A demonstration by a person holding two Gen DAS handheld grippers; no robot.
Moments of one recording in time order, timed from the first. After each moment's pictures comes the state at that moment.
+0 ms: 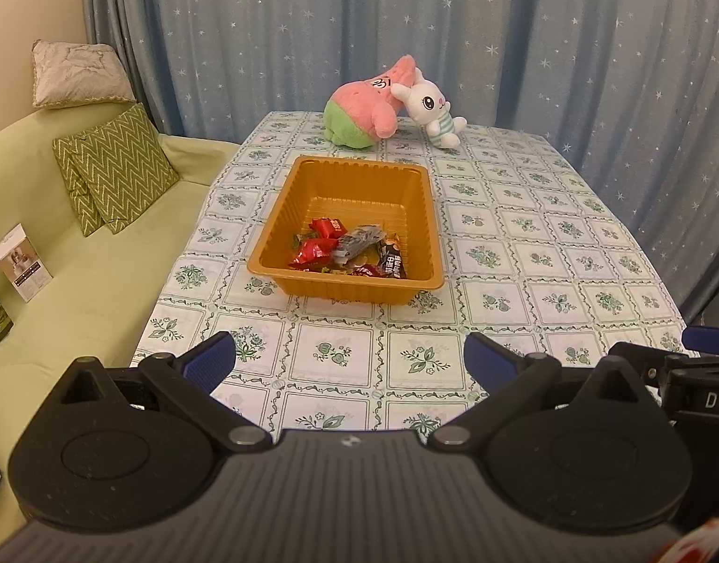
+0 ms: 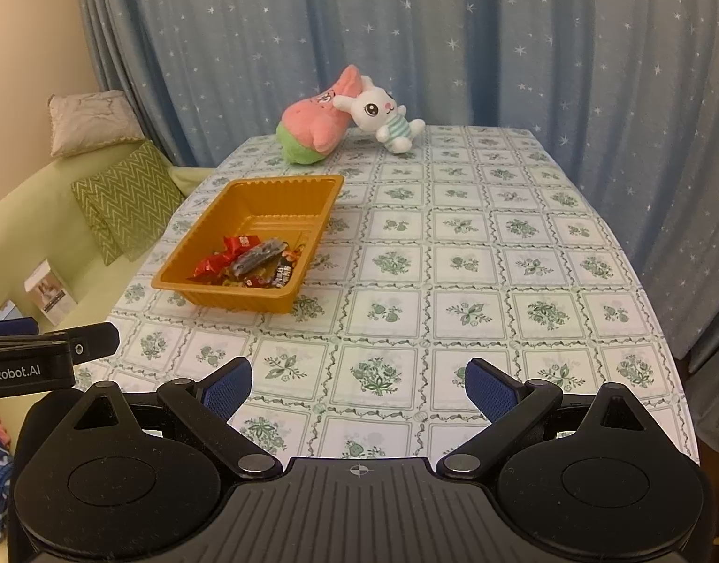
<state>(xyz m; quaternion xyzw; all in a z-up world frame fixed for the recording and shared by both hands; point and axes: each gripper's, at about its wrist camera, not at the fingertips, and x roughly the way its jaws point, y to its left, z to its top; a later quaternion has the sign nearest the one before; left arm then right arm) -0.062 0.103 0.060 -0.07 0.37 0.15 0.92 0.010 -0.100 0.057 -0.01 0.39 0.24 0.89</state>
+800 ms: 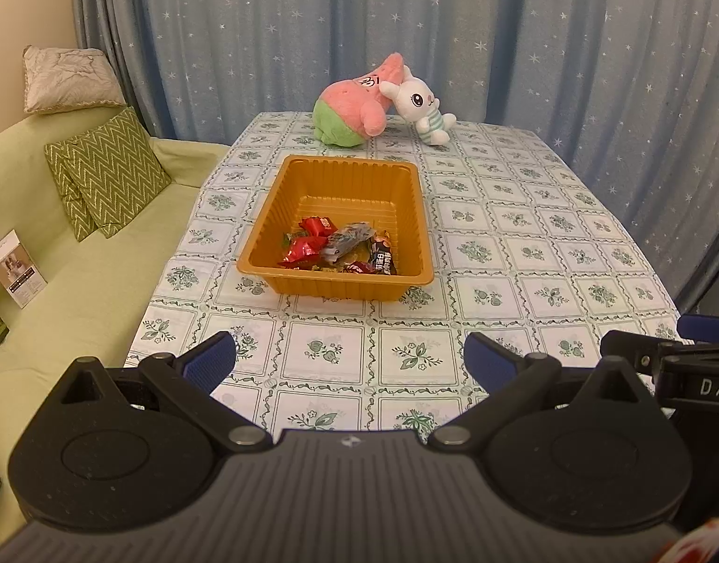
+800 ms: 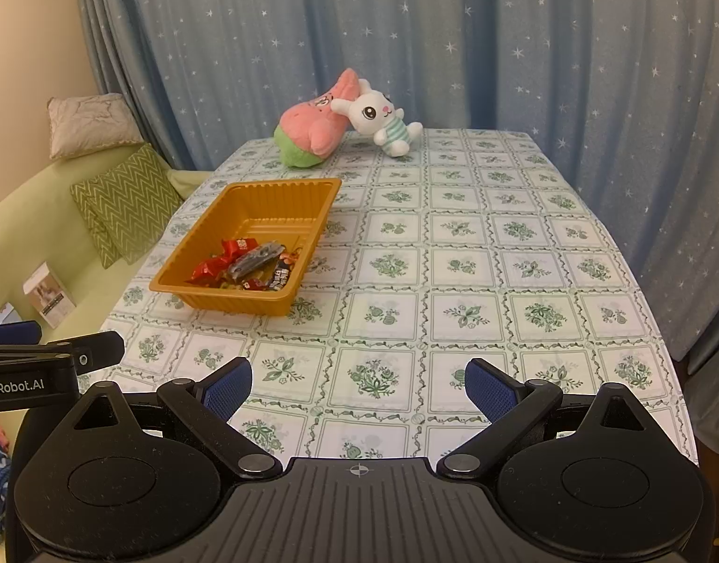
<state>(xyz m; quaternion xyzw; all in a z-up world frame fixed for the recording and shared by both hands) -0.062 0.098 0.058 -0.06 0.37 0.14 0.92 0.010 -0.102 0.057 -0.01 0.39 0.24 0.89</state>
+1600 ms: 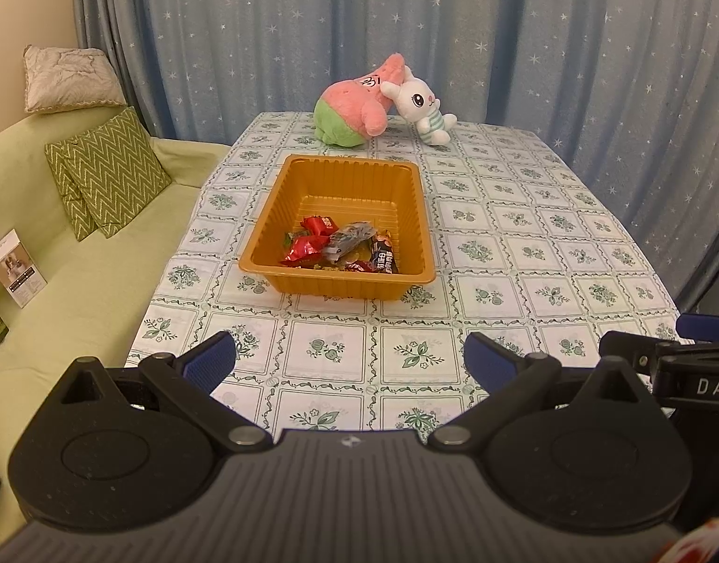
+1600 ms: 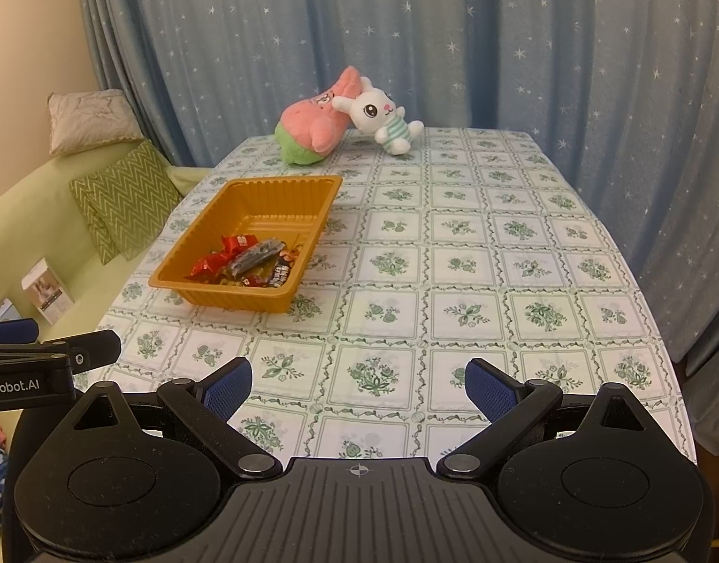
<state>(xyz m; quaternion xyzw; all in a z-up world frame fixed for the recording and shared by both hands) -0.064 0.099 0.057 -0.06 0.37 0.14 0.92 0.009 -0.101 0.055 -0.02 0.39 0.24 0.89</state>
